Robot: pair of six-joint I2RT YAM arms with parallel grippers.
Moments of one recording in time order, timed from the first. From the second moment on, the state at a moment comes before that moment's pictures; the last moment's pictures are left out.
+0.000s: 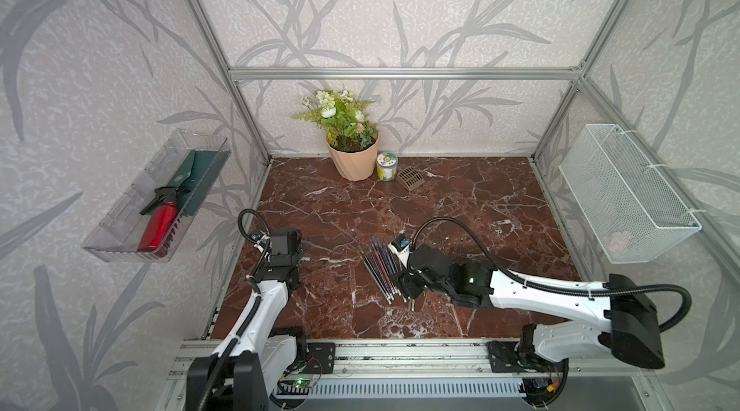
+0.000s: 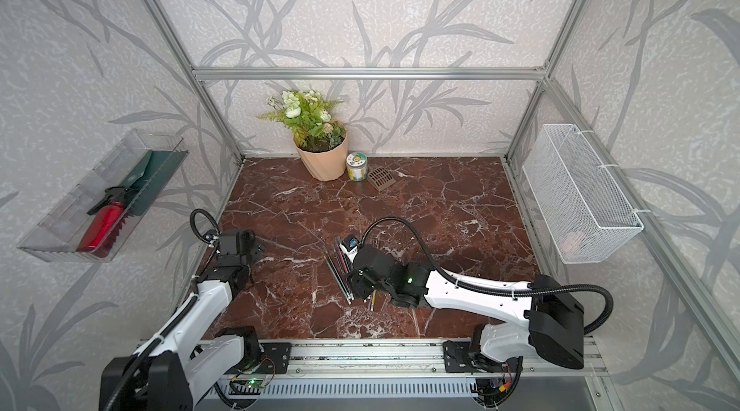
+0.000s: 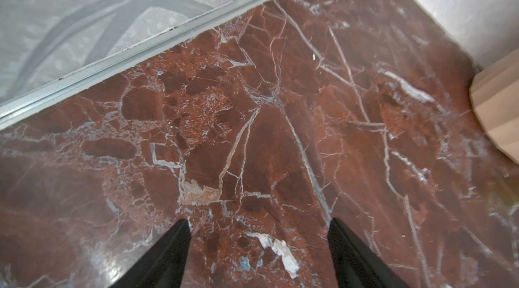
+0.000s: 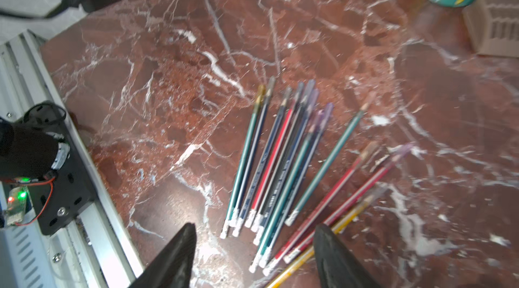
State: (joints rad) left arm 0.12 1.05 0.45 -0.23 -0.33 -0.74; right arm 1.17 1.39 0.89 -0.26 0.16 0.30
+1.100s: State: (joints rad) left arm 0.24 1.02 0.41 -0.12 -0.06 -0.74; right arm 1.18 2.01 1.35 -0.50 0.19 0.35
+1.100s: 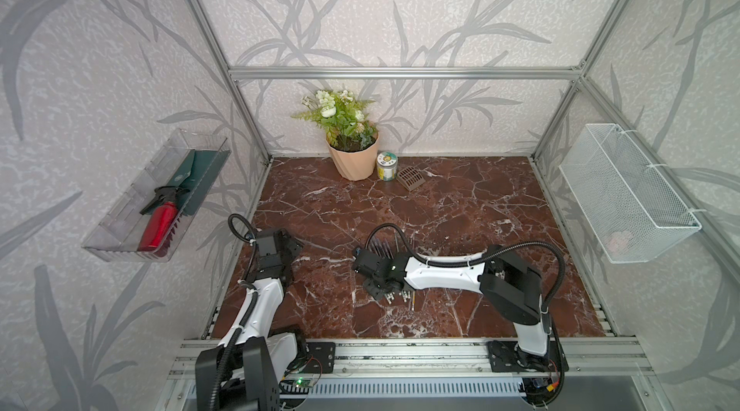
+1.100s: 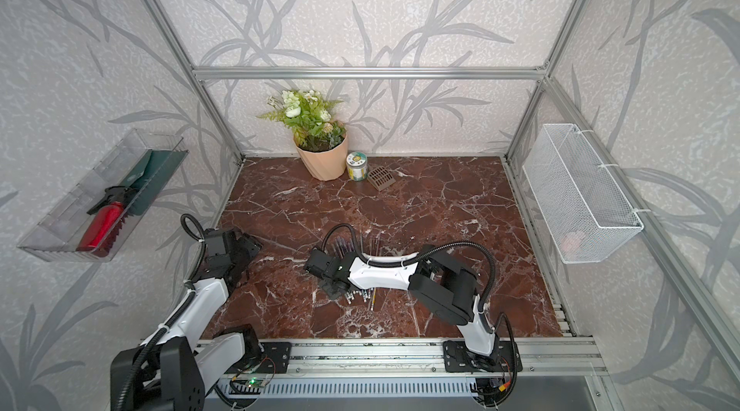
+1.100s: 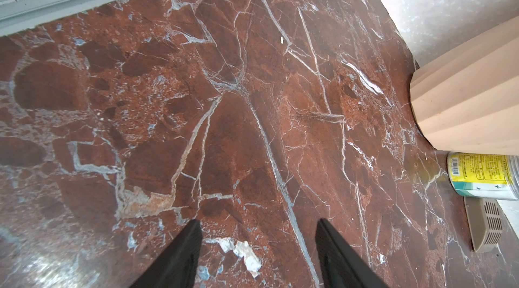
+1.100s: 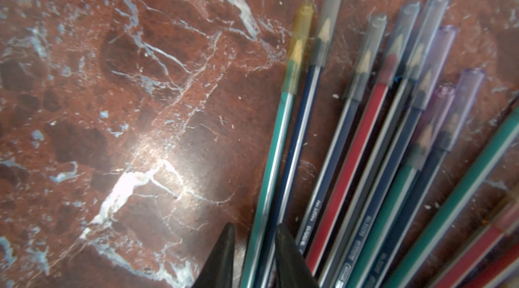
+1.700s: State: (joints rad) left arm 0.24 0.99 0.39 -0.11 -0.06 -0.74; right arm 1.17 2.05 1.41 -0.56 0.20 0.37
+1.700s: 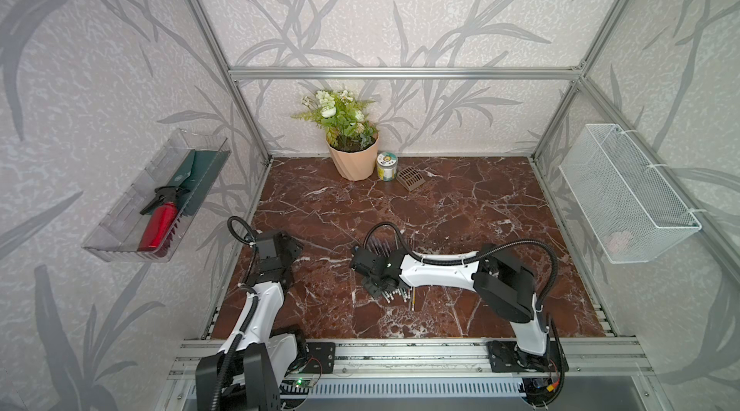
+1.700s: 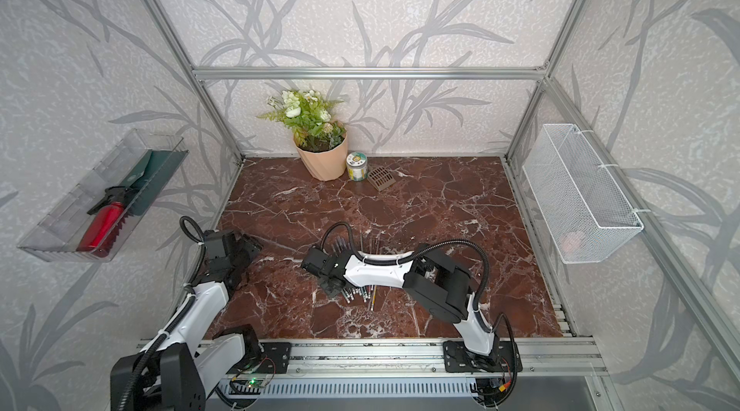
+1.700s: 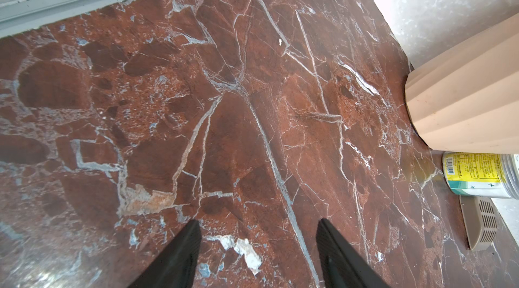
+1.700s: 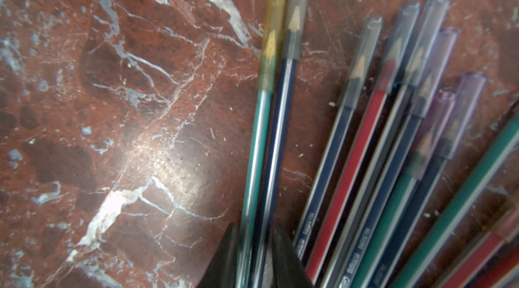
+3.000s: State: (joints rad) left arm 0.24 0.98 0.38 -0.11 -0.06 -0.74; right arm 1.23 2.03 1.44 -0.61 0.25 0.35
